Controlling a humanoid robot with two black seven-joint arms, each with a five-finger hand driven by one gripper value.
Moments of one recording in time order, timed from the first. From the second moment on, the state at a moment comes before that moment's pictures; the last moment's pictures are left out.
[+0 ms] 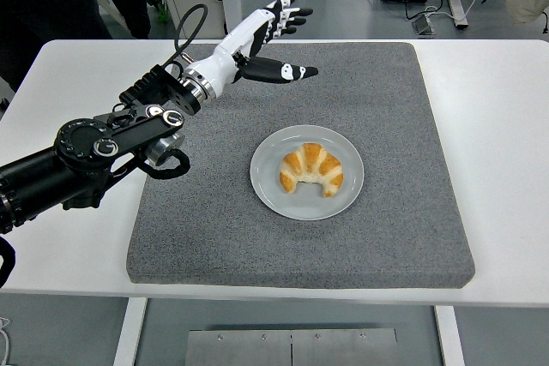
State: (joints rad) left arm -1.10 0.22 -0.29 -0.91 0.56 0.17 -0.42; right arm -0.04 0.00 0.00 0.09 -0.11 0.03 0.41
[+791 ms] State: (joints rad) left arm -1.00 0.27 -0.58 -0.80 0.13 0.04 -0.36; right arm -0.04 0.00 0.00 0.09 -0.11 0.03 0.41
